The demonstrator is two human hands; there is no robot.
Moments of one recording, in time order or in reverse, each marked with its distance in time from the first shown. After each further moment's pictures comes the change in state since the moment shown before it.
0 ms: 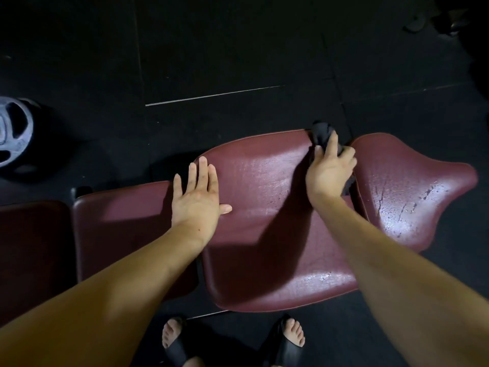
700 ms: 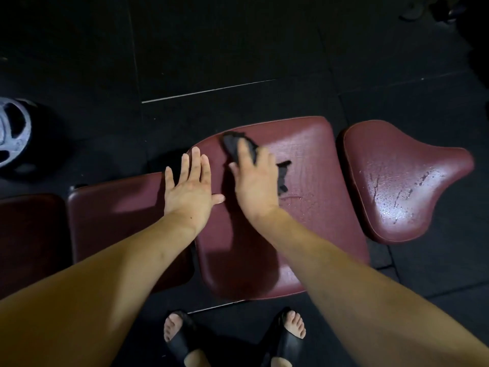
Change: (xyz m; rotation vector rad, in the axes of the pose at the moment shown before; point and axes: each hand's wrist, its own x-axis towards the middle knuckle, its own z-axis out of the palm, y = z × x) left_hand -0.005 0.003 -0.001 -0.006 0.006 -0.017; right_hand -0.106 -0.073 -0.002 0.098 -0.186 -0.466
